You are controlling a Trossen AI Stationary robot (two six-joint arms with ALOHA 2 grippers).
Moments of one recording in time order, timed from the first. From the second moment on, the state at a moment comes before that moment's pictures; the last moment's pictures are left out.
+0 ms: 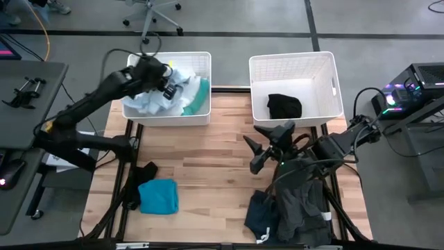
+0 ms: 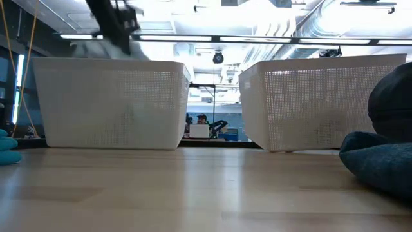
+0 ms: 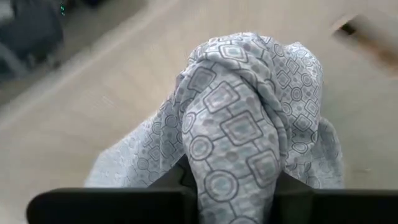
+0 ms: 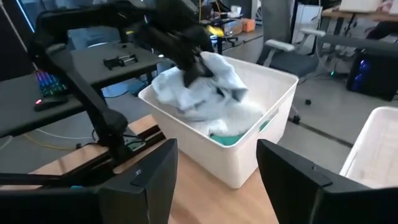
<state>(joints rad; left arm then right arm) 0.72 1.18 1.24 -0.86 -0.37 -0.01 0.55 1.61 1.91 -0.95 1.16 0.72</state>
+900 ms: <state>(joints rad) 0.84 1.37 1.31 -0.88 -0.09 -0.05 0.58 1.62 1.91 -1.00 1.10 0.81</state>
